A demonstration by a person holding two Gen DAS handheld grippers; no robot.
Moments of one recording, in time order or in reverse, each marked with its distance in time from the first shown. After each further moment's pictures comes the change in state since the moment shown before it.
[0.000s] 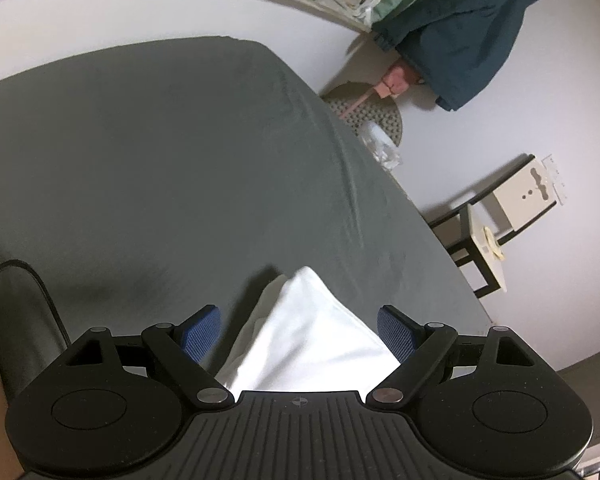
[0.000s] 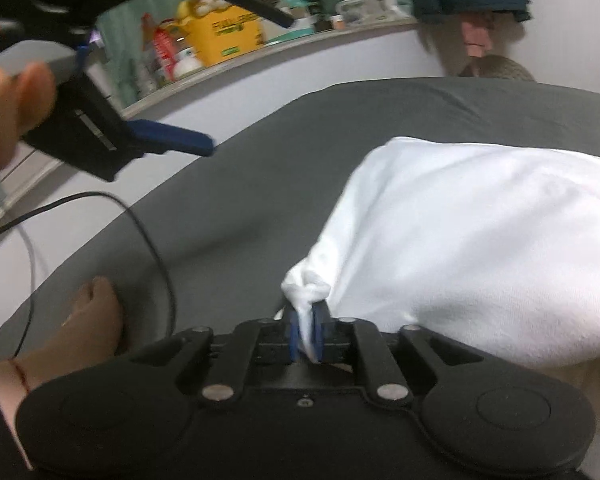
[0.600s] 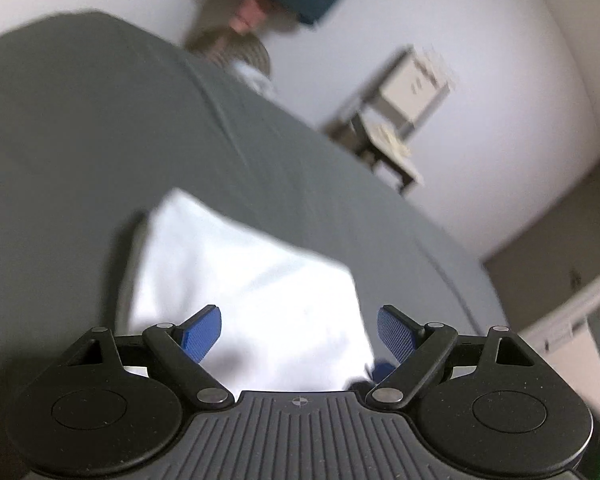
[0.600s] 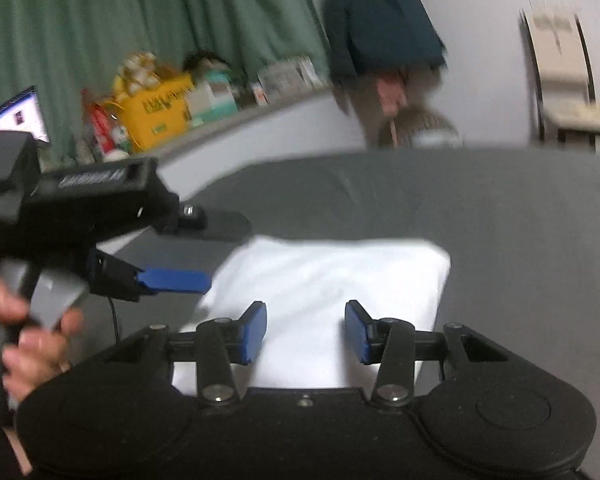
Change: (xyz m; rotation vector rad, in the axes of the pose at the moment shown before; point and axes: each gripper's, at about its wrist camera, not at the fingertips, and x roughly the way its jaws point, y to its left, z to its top) left arm 0.060 -0.034 -0.058 0.387 0.179 -0.268; right arm -0.098 -0.061 0.011 0.076 -0.152 -0.217
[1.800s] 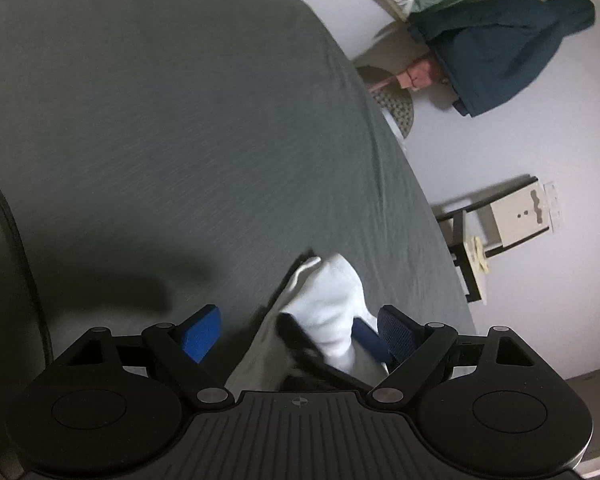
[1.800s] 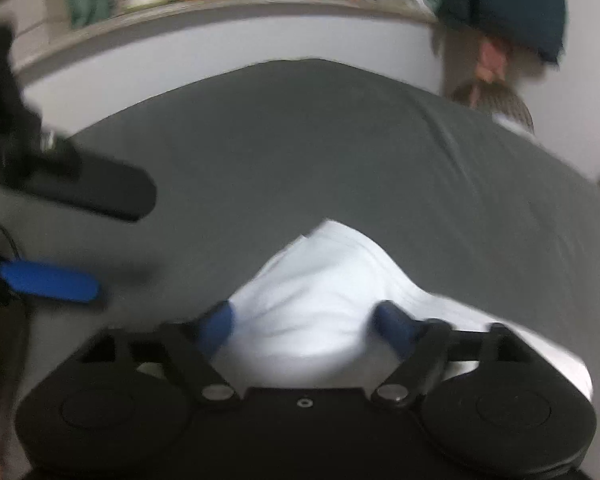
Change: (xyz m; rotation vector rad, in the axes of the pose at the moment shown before) left arm -0.032 0.105 -0.005 -0.564 -0.136 0.151; right arm 0.171 0.074 0.033 -0.417 0.282 0.011
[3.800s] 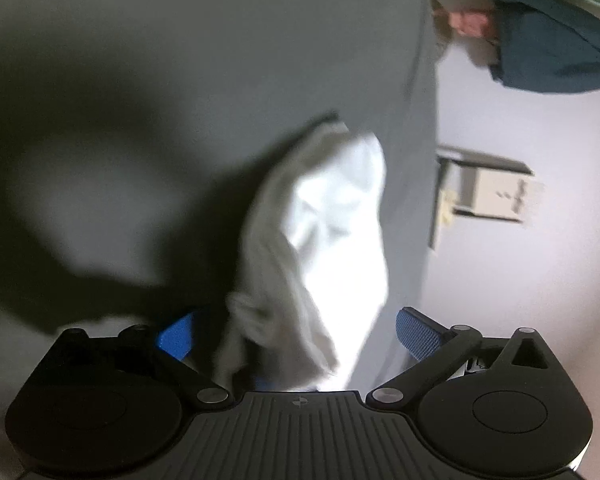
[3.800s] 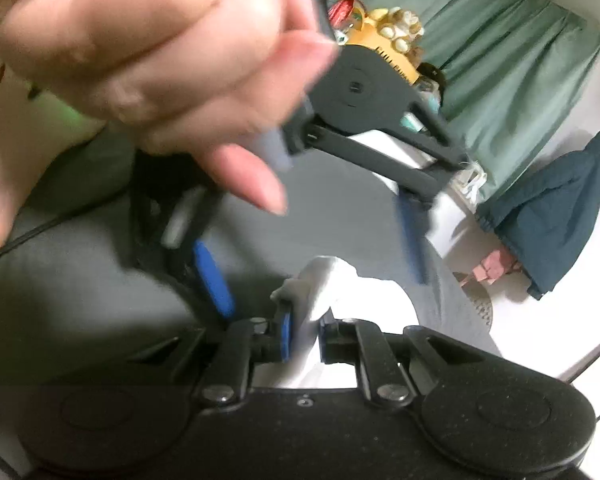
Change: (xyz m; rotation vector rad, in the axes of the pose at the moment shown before) left arm 0.080 0.031 -0.057 -0.323 0.399 -0.182; right arm -0.101 0.137 -0.139 -0.641 -0.281 -0.180
